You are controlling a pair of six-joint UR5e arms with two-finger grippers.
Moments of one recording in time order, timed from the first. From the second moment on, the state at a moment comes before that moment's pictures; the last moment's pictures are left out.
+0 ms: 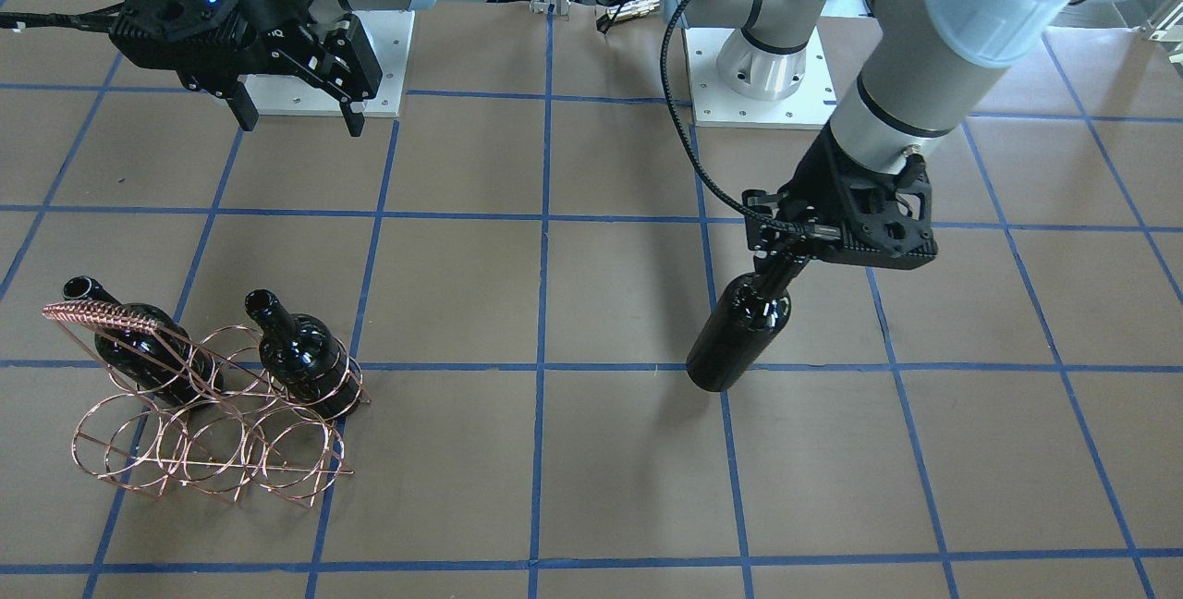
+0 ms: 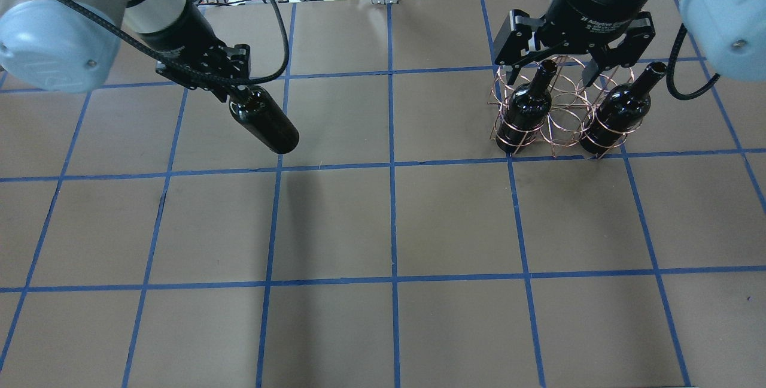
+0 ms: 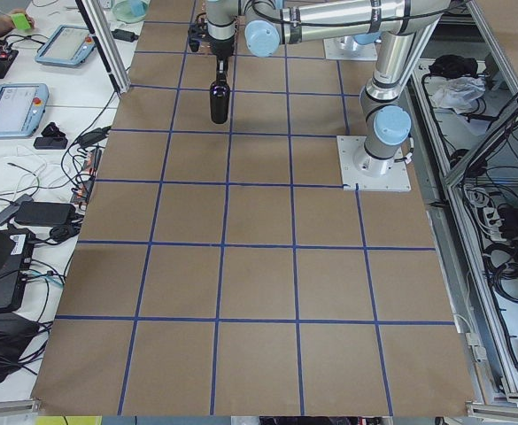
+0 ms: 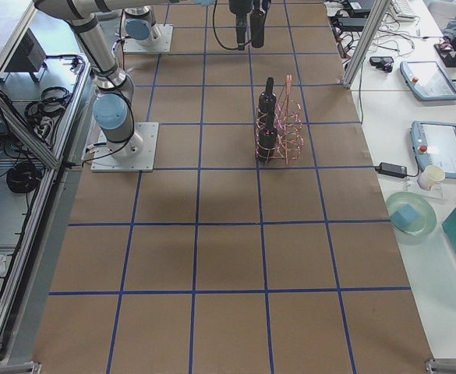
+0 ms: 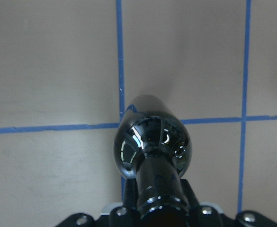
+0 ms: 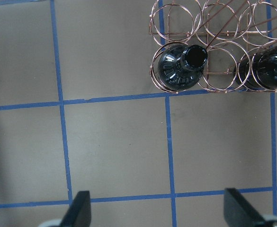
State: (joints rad) left arm -1.57 -1.67 -1.62 -1.41 1.46 0.00; right arm 1.64 -1.62 1.53 -1.56 -1.55 0.14
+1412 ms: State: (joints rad) left arm -1.79 -1.57 -1.81 -1.50 1.48 -0.12; right arm 1.64 -1.62 1.53 -1.56 -1.56 0.14
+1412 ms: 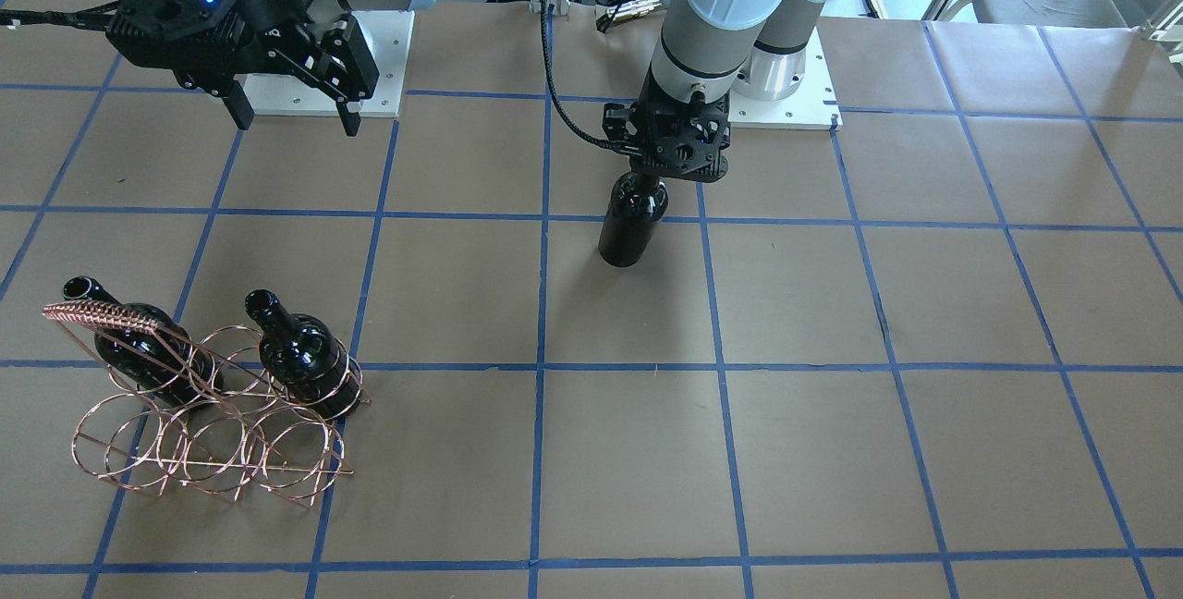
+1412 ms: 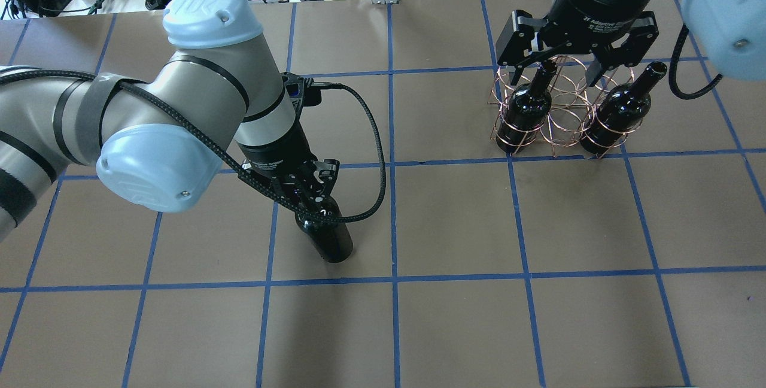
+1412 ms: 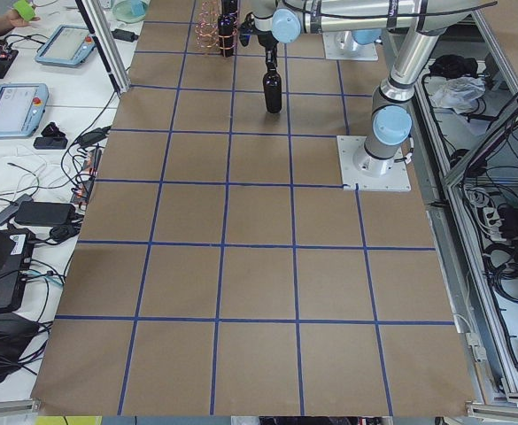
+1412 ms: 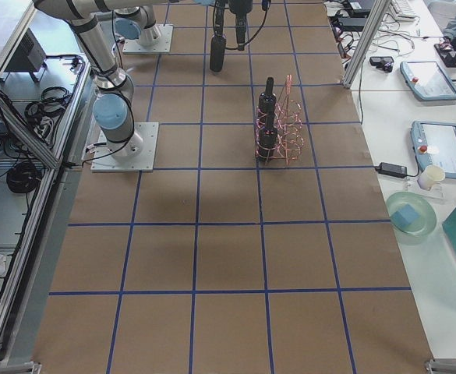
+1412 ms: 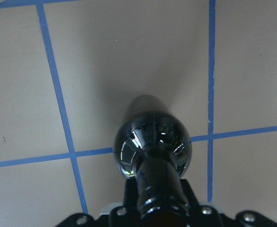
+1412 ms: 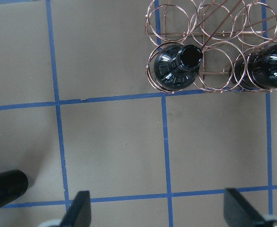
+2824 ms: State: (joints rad) left arm -1.77 -1.57 -1.71 -1.63 1.49 -0.13; right arm 1.64 -1.62 1.53 -1.56 -1.56 0.14
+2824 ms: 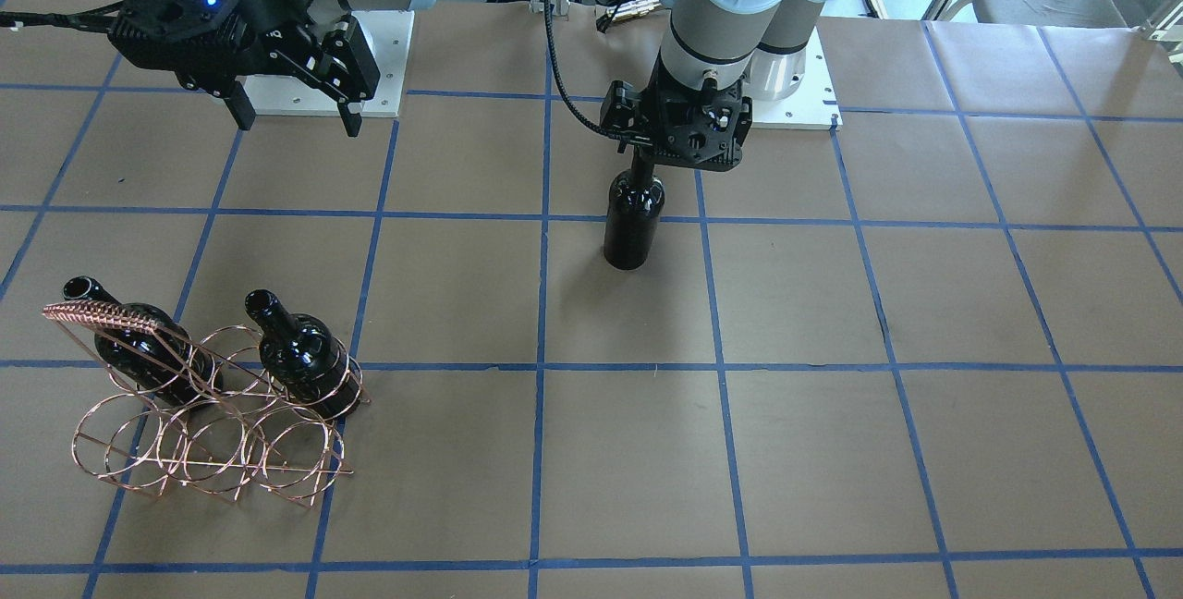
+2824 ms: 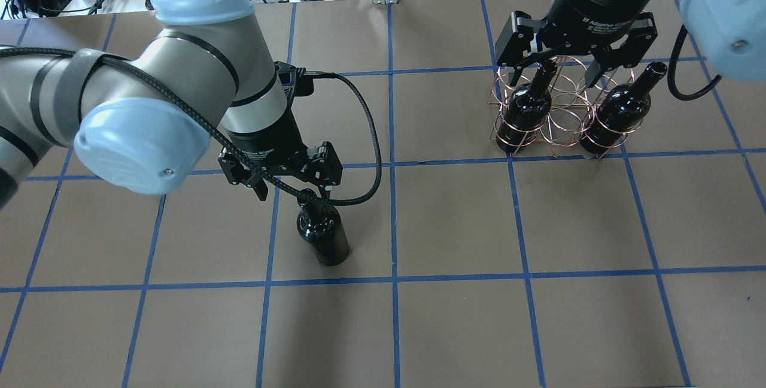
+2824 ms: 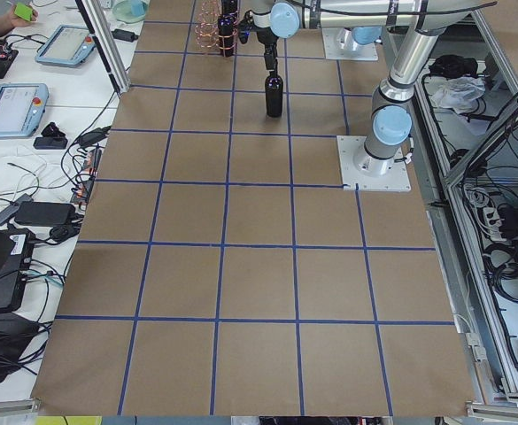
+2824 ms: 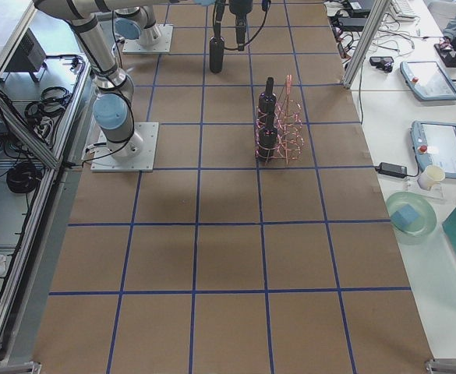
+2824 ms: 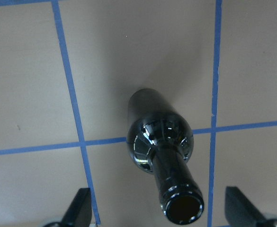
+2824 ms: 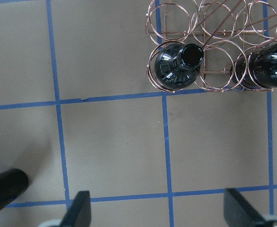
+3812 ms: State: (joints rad) left arm -1.39 -1.58 -1.50 -1.63 1.62 0.05; right arm 1.75 -1.54 1.45 -1.53 -1.52 0.27
